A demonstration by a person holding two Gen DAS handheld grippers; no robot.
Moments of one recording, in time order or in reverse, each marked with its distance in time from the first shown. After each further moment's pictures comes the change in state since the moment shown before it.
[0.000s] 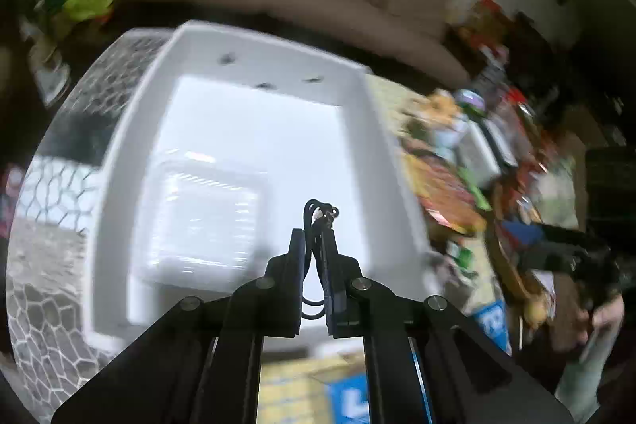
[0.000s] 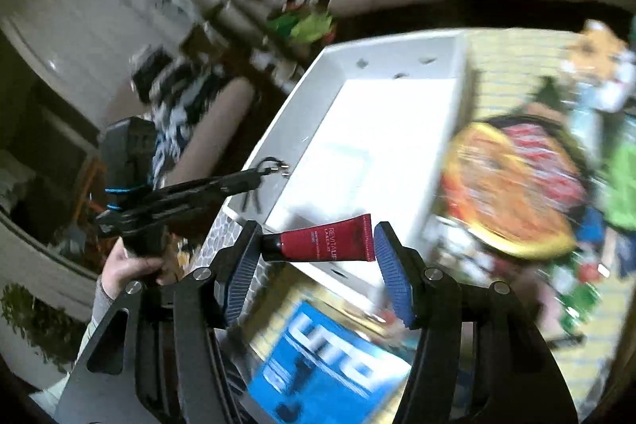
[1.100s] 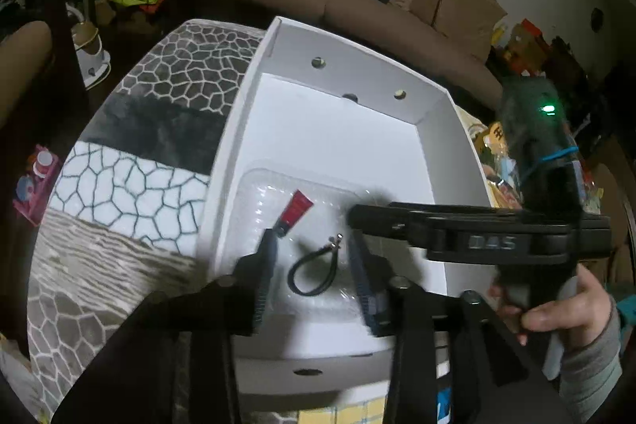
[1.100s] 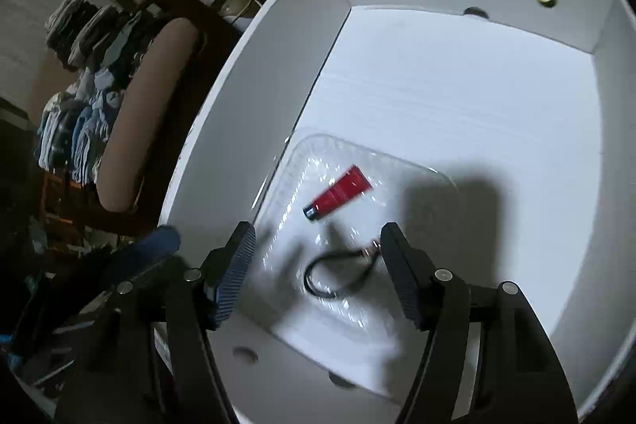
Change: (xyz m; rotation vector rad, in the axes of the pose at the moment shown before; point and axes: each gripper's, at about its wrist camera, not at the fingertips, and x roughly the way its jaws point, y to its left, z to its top) left arm 0.007 0.073 0.000 -0.060 -0.053 0.102; right arm 0.240 0.016 0.072 0.061 0.229 -0.160
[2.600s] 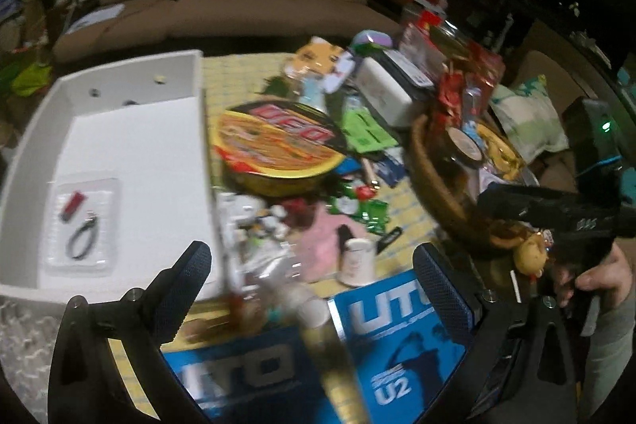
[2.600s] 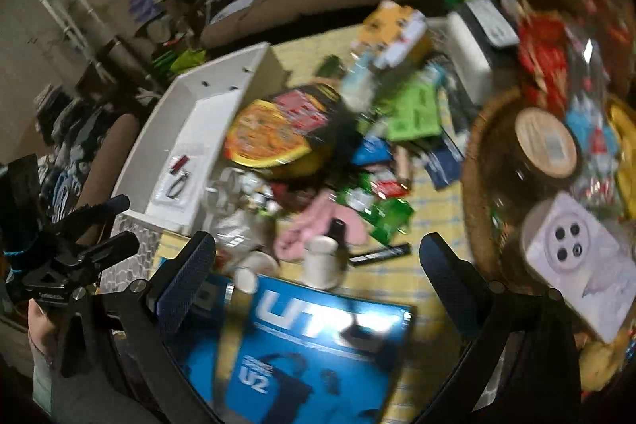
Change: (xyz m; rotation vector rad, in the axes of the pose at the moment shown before) left arm -0.013 -0.307 -0.117 0.373 0.028 -0.136; right arm -0.321 -0.218 -0.261 0.186 -0.351 -0.207
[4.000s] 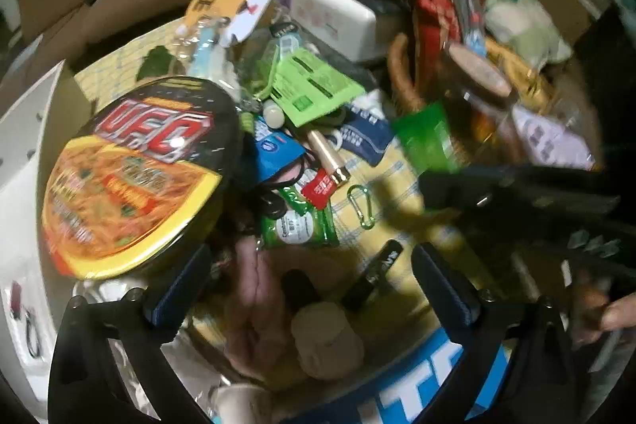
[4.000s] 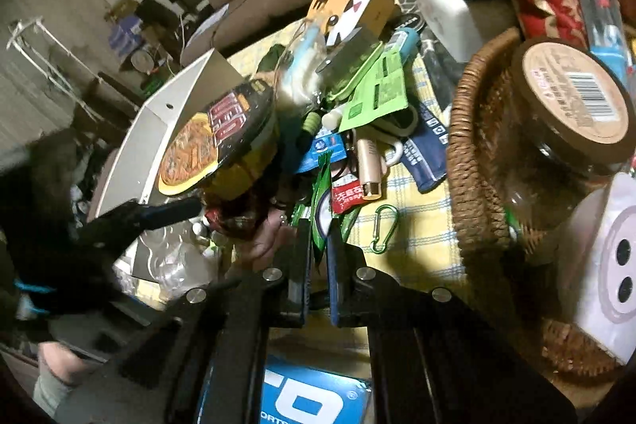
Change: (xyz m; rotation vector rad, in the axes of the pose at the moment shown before) left arm 0.164 -0.077 0.029 0.267 0.213 0.025; right arm 0.079 -0.074 0.008 0.138 -0.036 0.062
